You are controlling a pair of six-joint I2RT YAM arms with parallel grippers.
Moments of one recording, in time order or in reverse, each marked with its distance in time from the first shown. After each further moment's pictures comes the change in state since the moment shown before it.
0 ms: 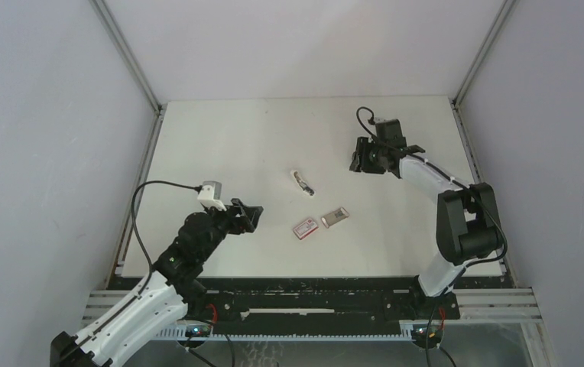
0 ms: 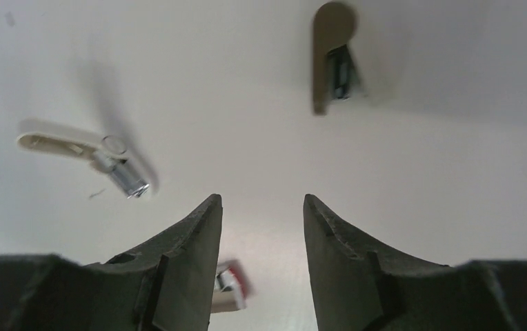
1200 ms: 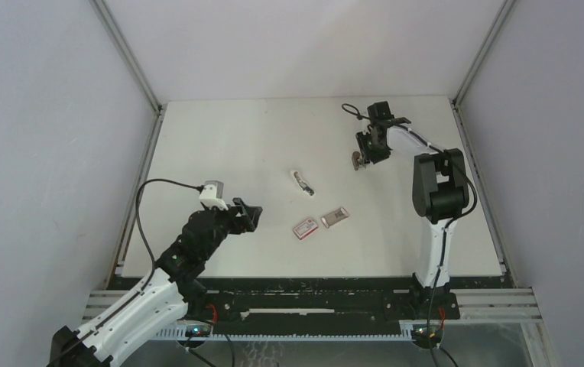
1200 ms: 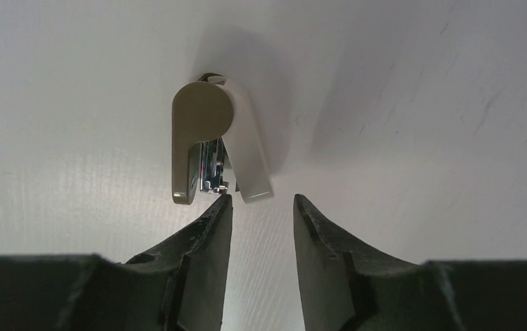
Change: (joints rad) left arm 0.000 0.038 0.000 -0.008 -0.040 0.008; right arm -0.068 0.420 0.497 -0.353 0.189 -0.401
